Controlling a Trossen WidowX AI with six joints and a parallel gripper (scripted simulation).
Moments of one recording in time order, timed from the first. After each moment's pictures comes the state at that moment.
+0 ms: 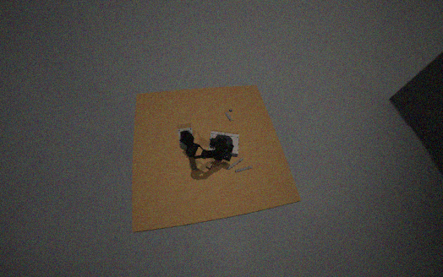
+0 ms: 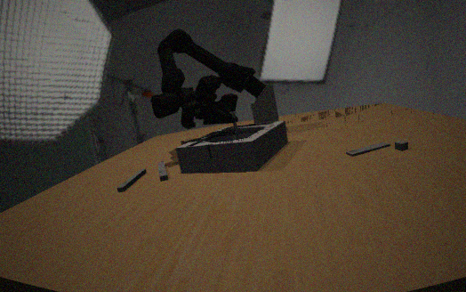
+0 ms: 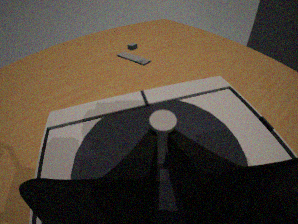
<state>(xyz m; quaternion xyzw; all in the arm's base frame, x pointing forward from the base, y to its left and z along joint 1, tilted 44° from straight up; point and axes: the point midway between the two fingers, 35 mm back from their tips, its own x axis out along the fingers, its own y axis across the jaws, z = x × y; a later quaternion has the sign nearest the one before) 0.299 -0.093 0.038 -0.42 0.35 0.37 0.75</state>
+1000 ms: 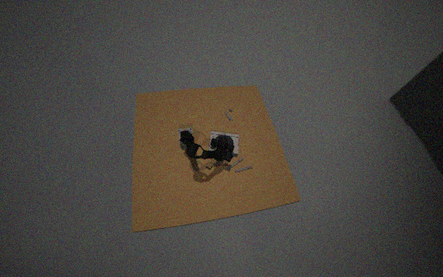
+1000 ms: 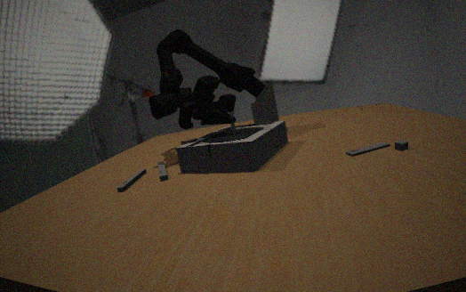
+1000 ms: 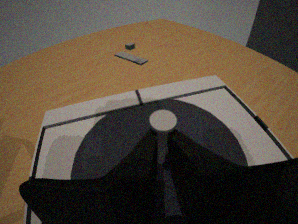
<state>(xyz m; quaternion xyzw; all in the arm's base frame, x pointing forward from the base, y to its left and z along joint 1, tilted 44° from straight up) 0.304 -0.097 0.041 -0.42 0.35 0.37 0.75</state>
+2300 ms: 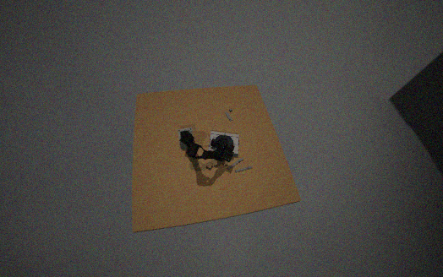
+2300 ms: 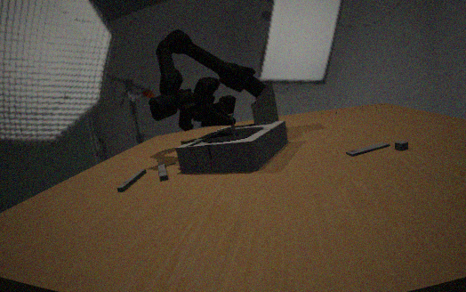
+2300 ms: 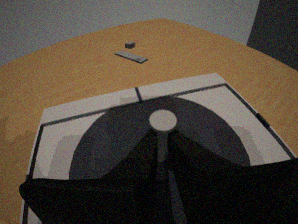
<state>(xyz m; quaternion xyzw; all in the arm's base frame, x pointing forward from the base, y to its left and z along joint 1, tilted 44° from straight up) 0.304 -0.100 0.039 -0.42 0.35 0.37 0.75</state>
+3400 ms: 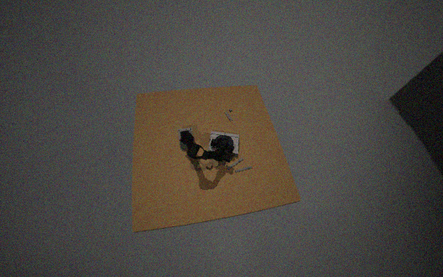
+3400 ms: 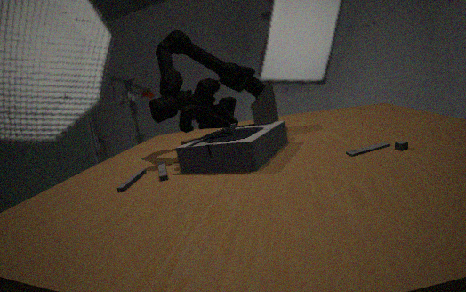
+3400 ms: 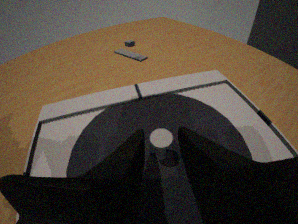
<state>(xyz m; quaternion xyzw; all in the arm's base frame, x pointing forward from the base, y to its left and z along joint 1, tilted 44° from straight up) 0.303 -0.103 0.036 -0.42 0.35 0.37 0.75</state>
